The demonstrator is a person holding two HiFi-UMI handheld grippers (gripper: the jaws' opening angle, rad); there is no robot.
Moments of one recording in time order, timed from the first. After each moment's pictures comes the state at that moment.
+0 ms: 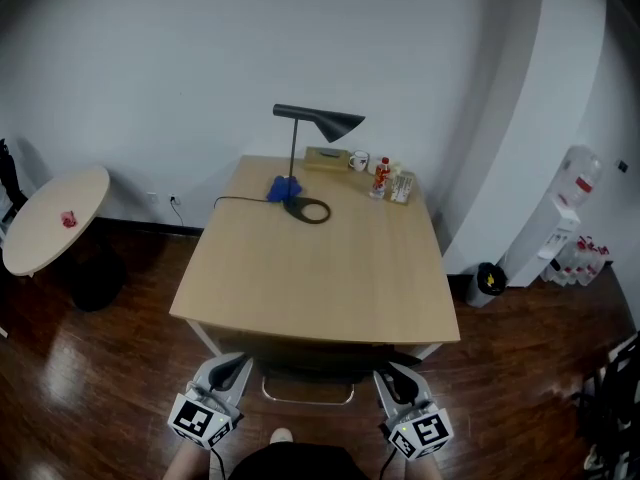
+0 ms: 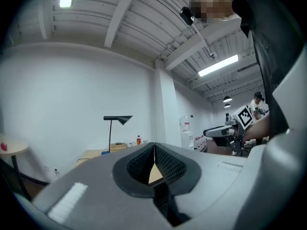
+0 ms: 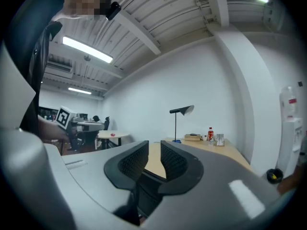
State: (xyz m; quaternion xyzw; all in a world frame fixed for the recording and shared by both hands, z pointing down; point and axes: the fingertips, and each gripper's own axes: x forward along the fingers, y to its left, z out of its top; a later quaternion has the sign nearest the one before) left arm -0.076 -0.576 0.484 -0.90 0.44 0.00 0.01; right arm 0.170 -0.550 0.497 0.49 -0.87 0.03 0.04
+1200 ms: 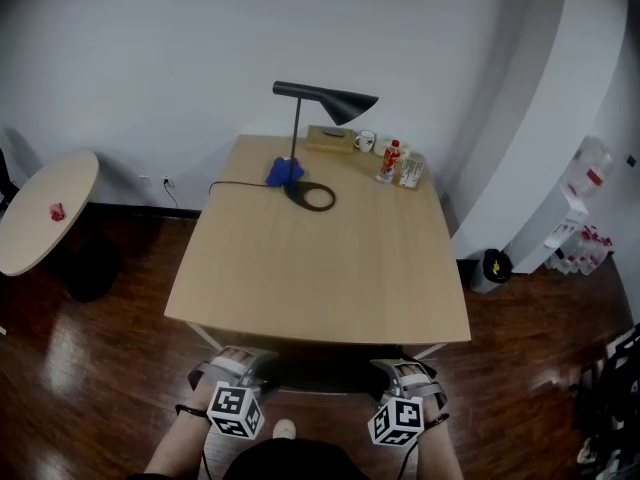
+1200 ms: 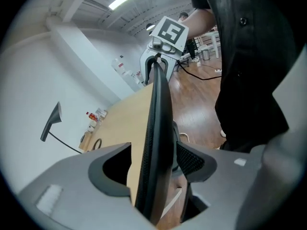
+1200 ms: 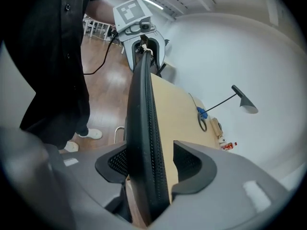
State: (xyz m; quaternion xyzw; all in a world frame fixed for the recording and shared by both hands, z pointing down) left arm -0.024 -0.607 0.626 -0.84 0.12 -0.47 0.24; right arm 0.143 -0.594 0.634 0.25 -0.77 -0.16 0.56
